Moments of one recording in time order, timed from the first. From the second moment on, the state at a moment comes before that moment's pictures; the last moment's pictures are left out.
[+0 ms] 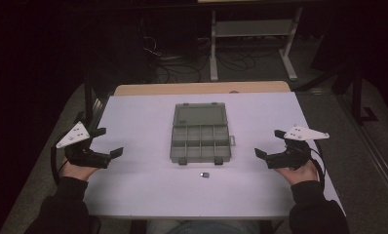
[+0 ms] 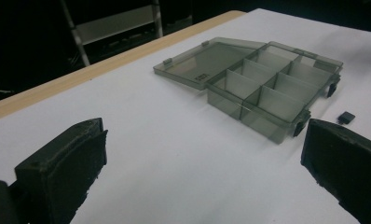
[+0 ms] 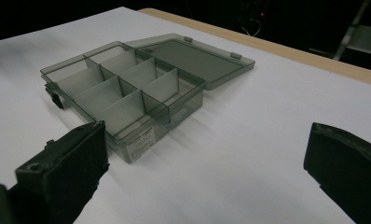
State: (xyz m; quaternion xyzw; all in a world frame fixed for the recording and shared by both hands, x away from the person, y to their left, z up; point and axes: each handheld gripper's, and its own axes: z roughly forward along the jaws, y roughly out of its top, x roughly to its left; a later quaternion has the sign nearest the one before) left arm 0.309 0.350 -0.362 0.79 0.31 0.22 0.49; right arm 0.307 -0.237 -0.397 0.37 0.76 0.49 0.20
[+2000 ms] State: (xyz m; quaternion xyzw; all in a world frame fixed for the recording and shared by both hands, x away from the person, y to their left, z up) left arm 0.330 0.257 -0.339 0.87 0.19 0.14 0.44; right arm 0.307 -0.234 -0.399 0.36 0.77 0.49 0.20
